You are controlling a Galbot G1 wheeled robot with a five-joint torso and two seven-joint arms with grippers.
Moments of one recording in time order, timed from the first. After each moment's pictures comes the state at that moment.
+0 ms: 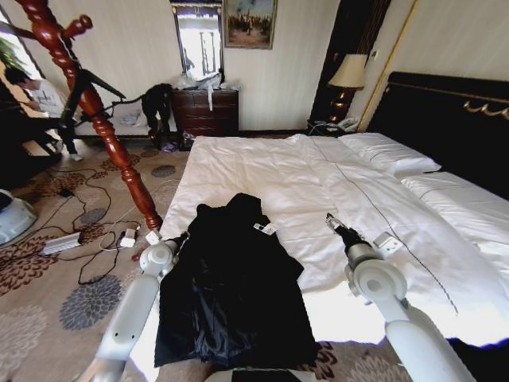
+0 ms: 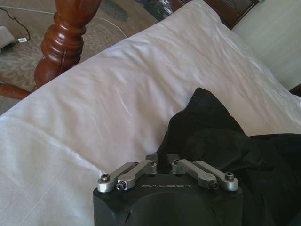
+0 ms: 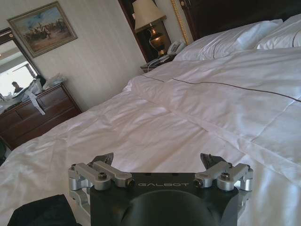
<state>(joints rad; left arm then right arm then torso) 0.92 -1.17 -0.41 -1.61 -1.30 0.45 -0.57 -1.22 0.97 0.53 2.19 1.19 -0.25 0.82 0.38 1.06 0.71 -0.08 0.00</state>
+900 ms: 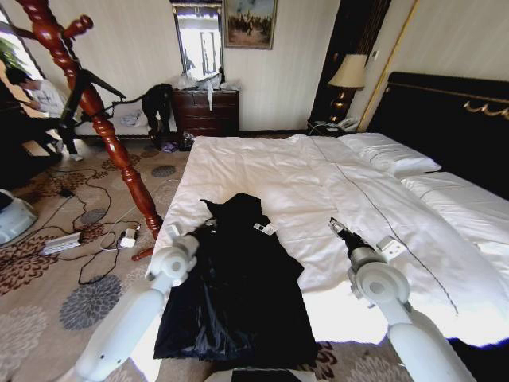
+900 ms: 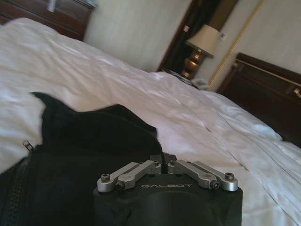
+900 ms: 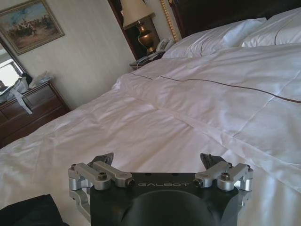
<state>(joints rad) 0.84 -1.00 0.01 -1.92 -1.14 0.35 -0.36 -1.27 0.98 0.57 2.19 1.20 -0.26 0.83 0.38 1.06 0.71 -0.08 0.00</state>
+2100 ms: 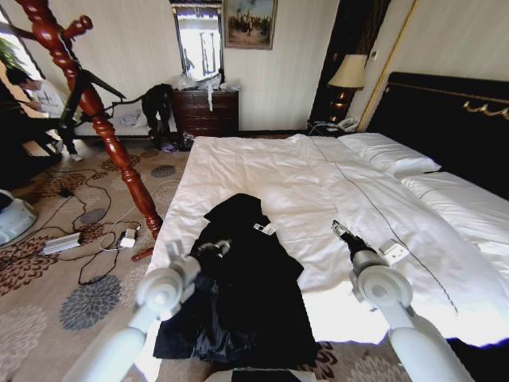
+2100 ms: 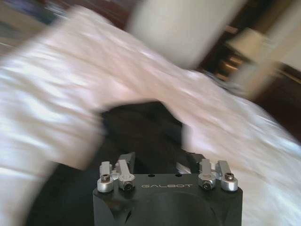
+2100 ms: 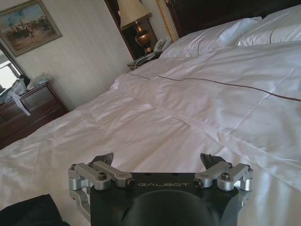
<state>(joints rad) 1.12 -1.00 -0.36 -2.13 -1.31 0.48 -0.59 -1.30 1.00 0.59 2.21 1.19 -0.26 0.84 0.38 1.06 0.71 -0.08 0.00</state>
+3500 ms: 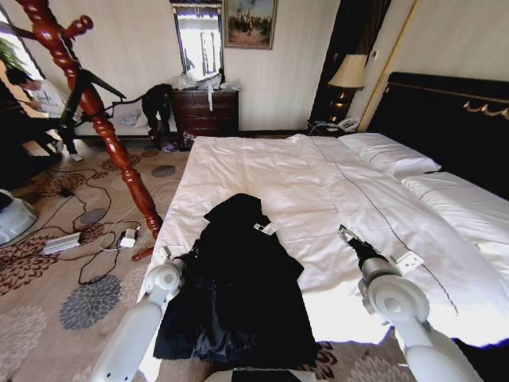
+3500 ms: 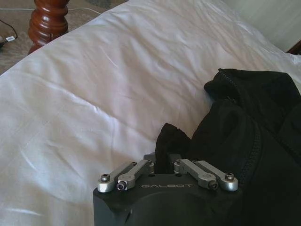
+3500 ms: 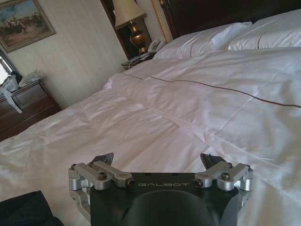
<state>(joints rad) 1.08 -1.15 -0.35 -1.79 -1.20 0.48 -0.60 -1.38 0.99 0.65 2.28 1.20 -0.27 0.86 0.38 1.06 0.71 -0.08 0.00</state>
